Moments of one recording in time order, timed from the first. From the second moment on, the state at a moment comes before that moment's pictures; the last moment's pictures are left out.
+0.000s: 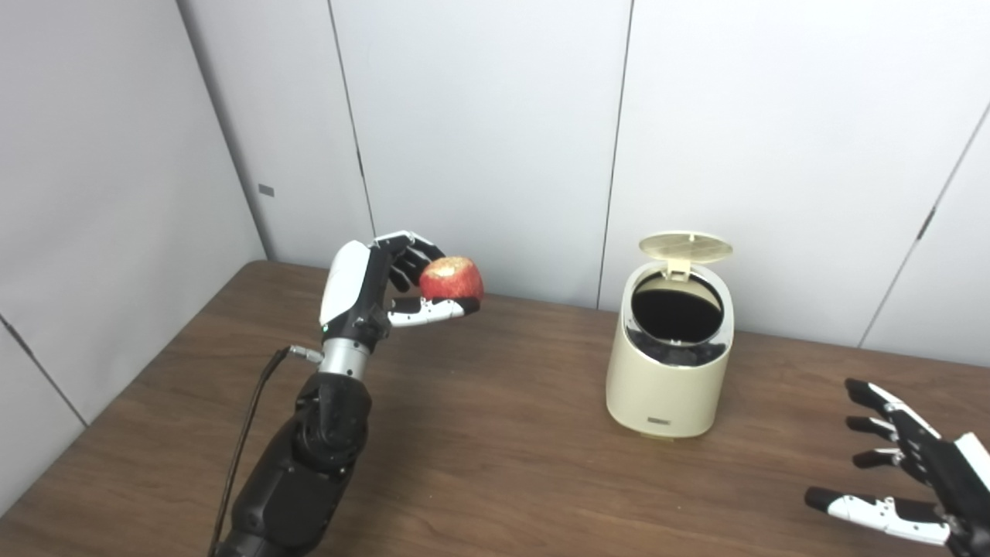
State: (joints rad) left arm -0.41 0.38 -0.01 0.09 0.44 0.03 0.24; right arm -0.16 -0.34 0.00 -0.25 -0.28 0.23 0.21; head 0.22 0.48
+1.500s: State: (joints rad) left arm -0.51 0.07 -0.14 0.20 0.55 -0.19 0.27; right arm -0.19 -0.28 0.07 -0.21 -0.30 0.19 0.16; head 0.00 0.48
